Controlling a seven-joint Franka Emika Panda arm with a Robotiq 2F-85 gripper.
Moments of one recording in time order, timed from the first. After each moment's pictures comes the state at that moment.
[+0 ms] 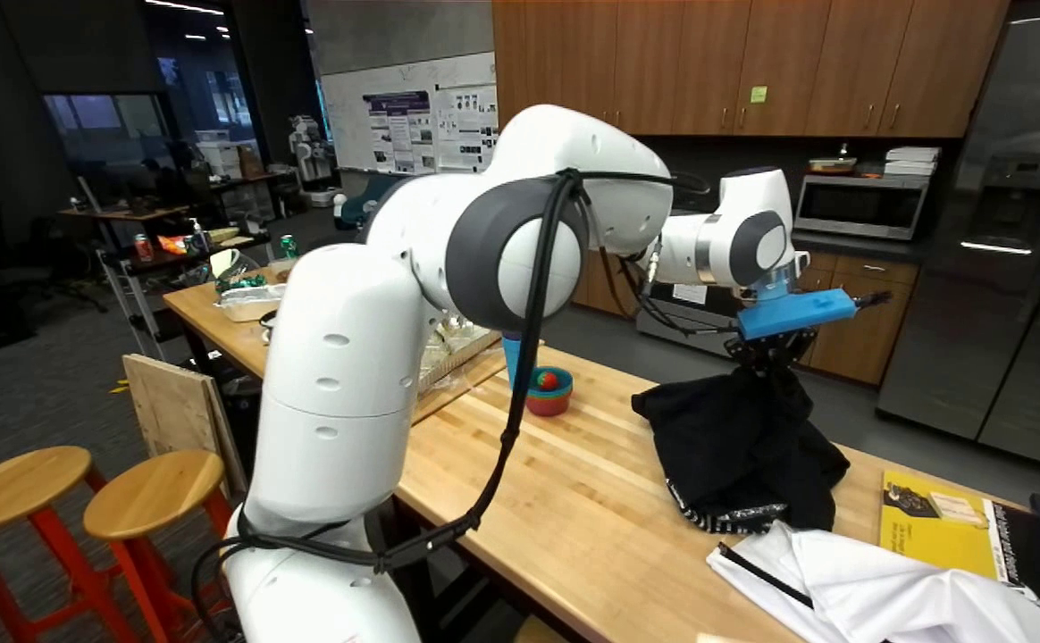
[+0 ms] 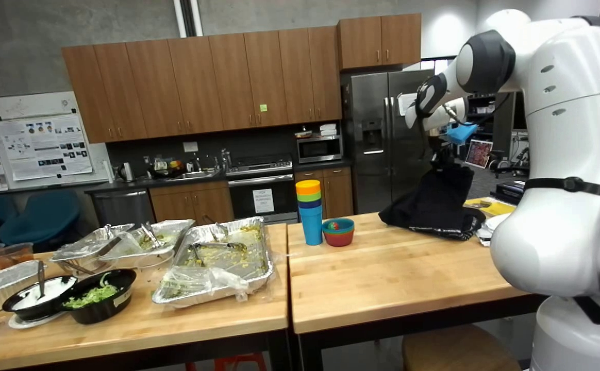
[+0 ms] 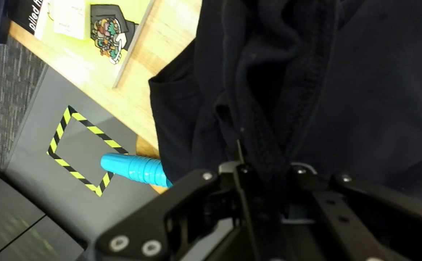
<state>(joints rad) -0.32 0.31 -0.09 -1.67 -0.19 2.21 -0.74</state>
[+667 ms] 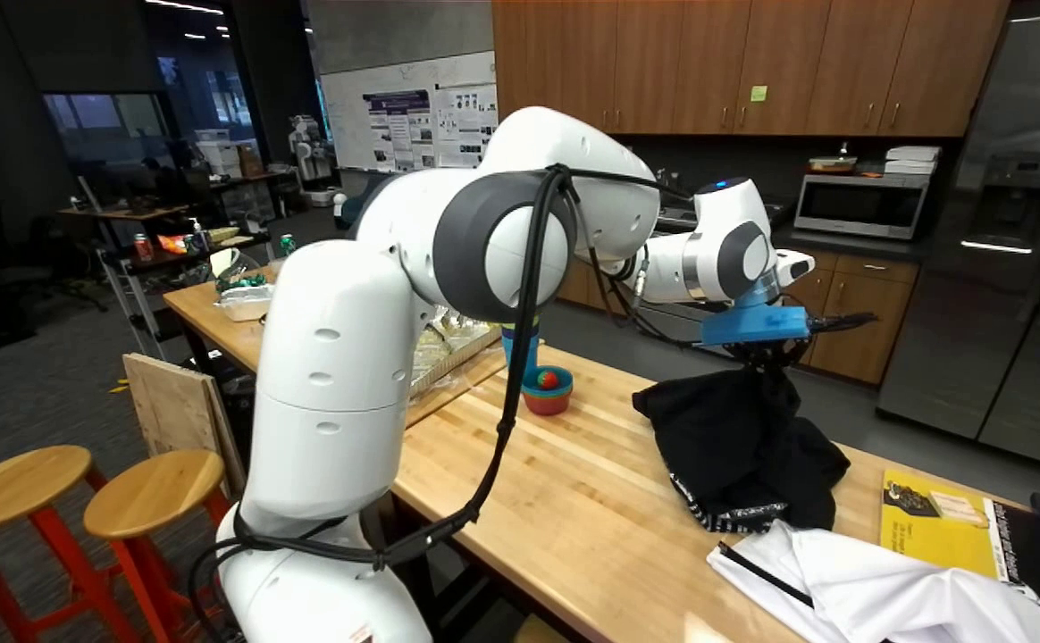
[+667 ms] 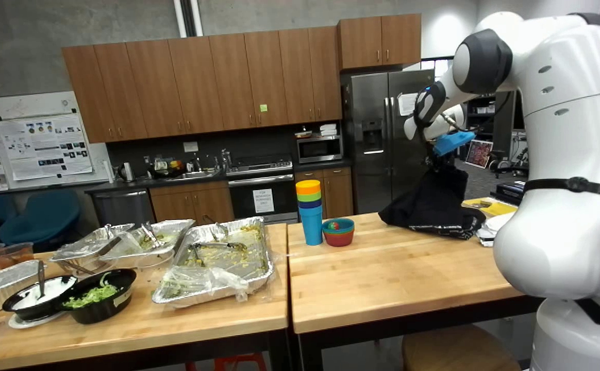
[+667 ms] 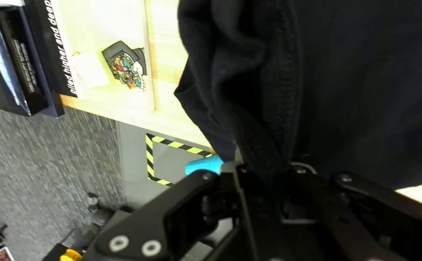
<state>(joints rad) -0.23 0.31 -0.17 -1.73 -0.29 2.38 -0.16</state>
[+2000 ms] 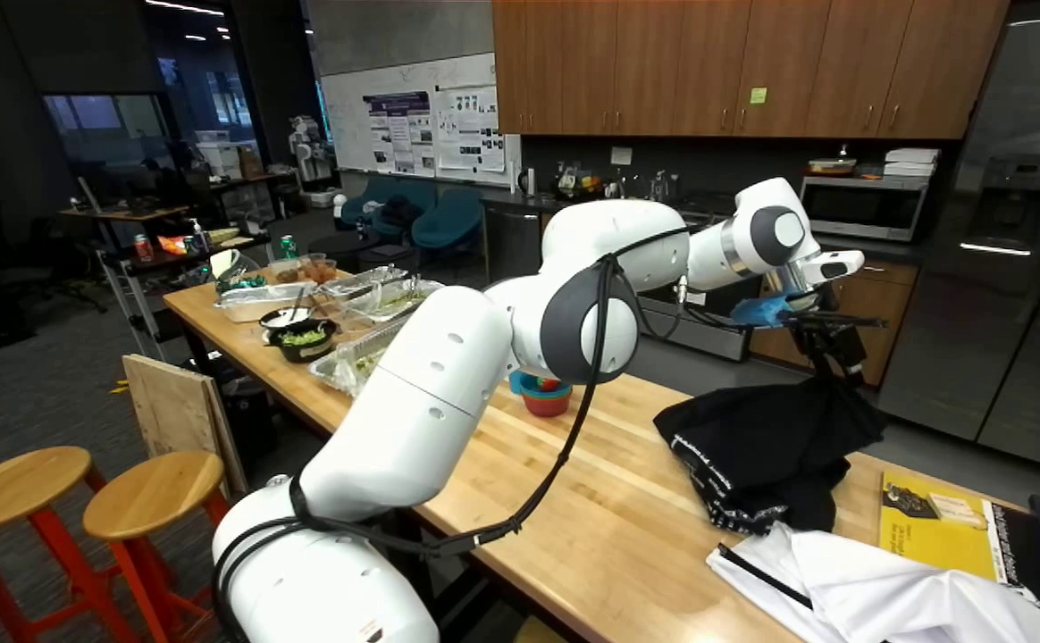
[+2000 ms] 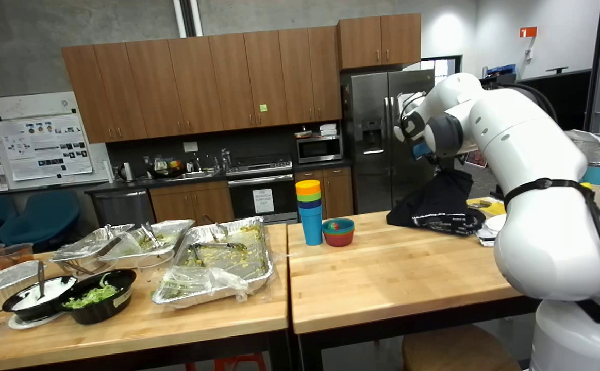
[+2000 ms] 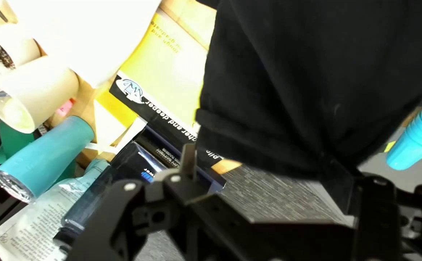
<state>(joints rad) -0.18 0.81 -0.36 -0.93 -0.30 1.84 0.65</state>
